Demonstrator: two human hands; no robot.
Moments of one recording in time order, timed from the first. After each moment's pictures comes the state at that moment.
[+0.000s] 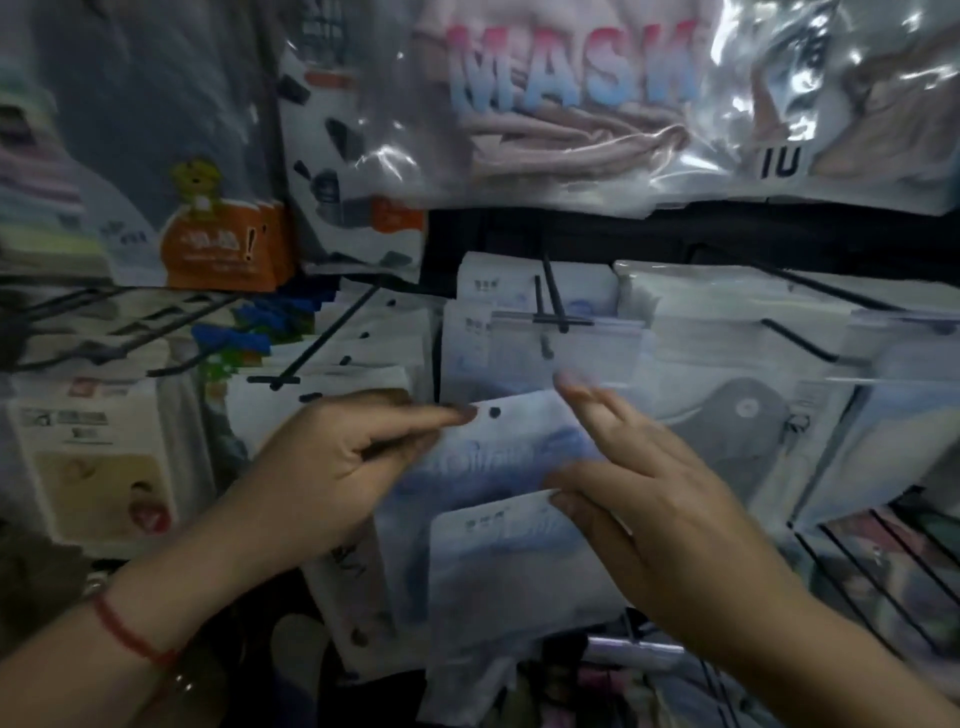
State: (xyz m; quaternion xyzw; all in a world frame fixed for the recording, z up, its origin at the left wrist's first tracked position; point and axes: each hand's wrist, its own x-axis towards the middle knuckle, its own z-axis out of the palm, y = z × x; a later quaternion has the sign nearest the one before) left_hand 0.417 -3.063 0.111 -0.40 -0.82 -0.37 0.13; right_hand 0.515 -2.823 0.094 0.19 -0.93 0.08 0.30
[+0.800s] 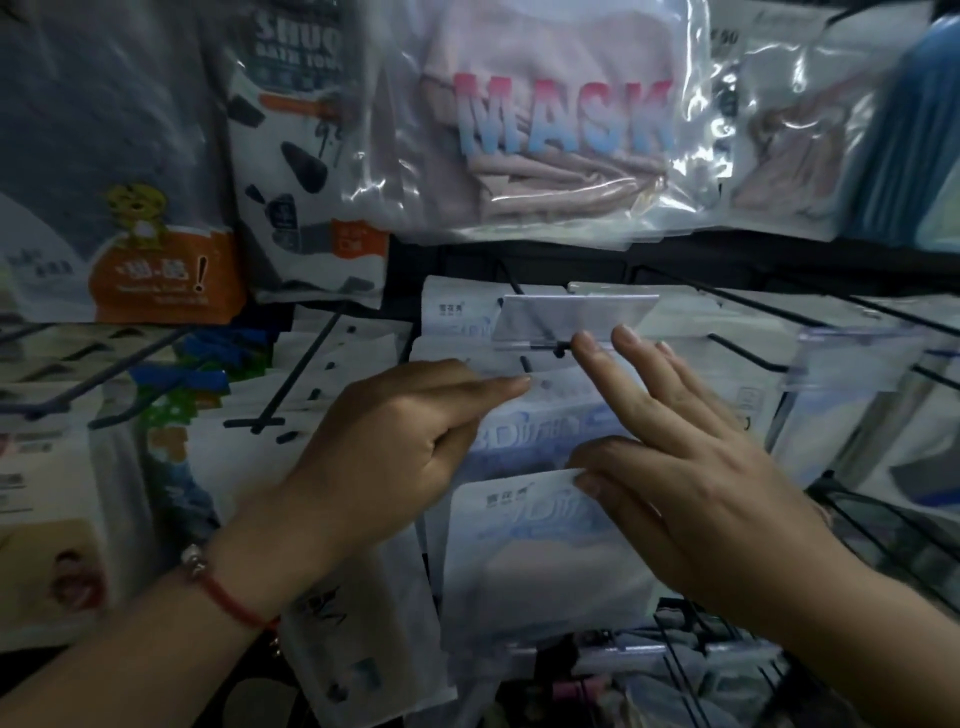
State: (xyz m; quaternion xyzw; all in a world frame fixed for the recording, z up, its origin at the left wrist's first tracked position) left_hand 0.387 -3.025 0.123 -0.54 -0.73 -0.30 0.28; right_hand 0.528 -2.827 0.129 0.15 -0.93 -0.05 0.34
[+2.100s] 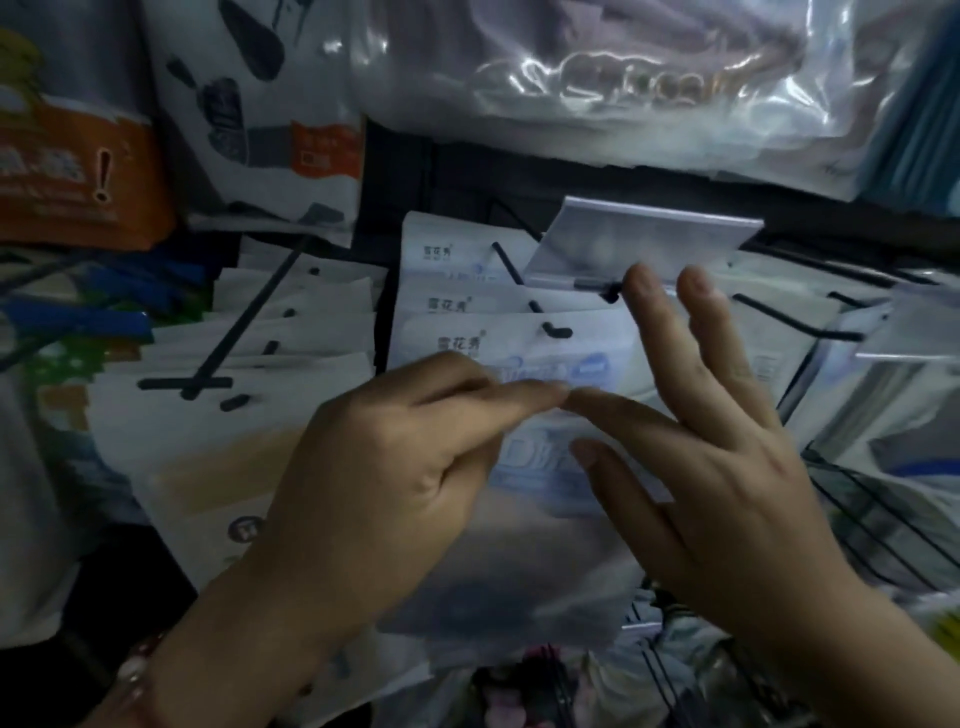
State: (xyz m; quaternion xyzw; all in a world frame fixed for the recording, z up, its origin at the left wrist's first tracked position) left_hand 0.406 -3.023 0.100 -0.52 -0.68 -0.41 0.32; right_hand 0.507 -2.842 0.110 0.11 -0.90 -0.05 0.43
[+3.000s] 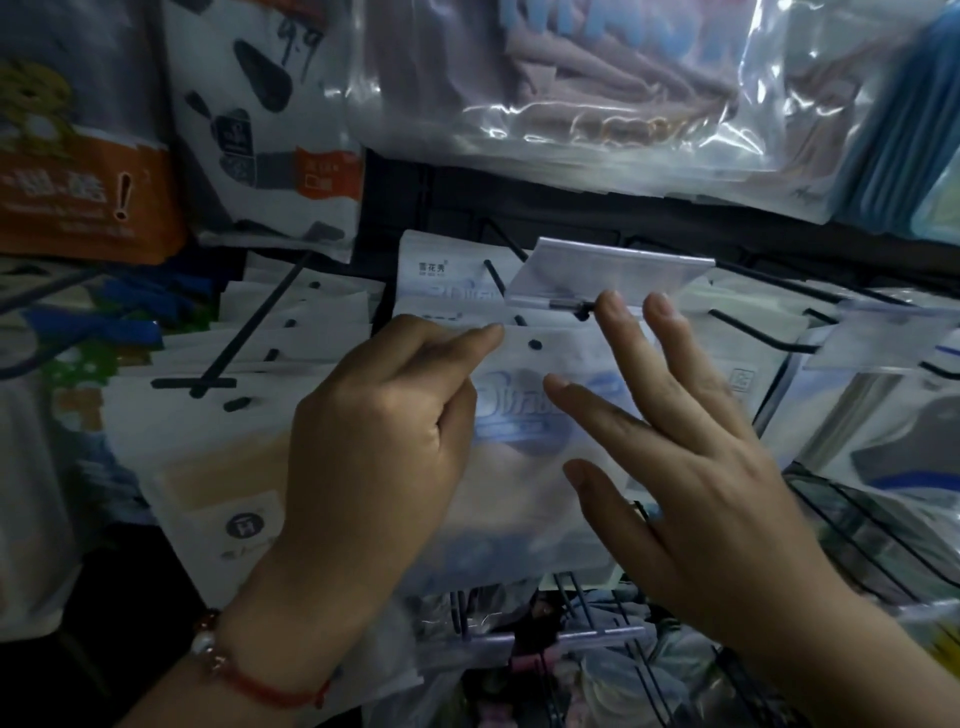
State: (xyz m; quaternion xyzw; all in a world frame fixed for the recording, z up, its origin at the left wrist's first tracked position) left_hand 0.405 -3.007 0.098 -0.37 -0.73 -0.40 0.41; right_hand 0.520 -2.838 0.113 0.10 -0.91 -0.05 0.39
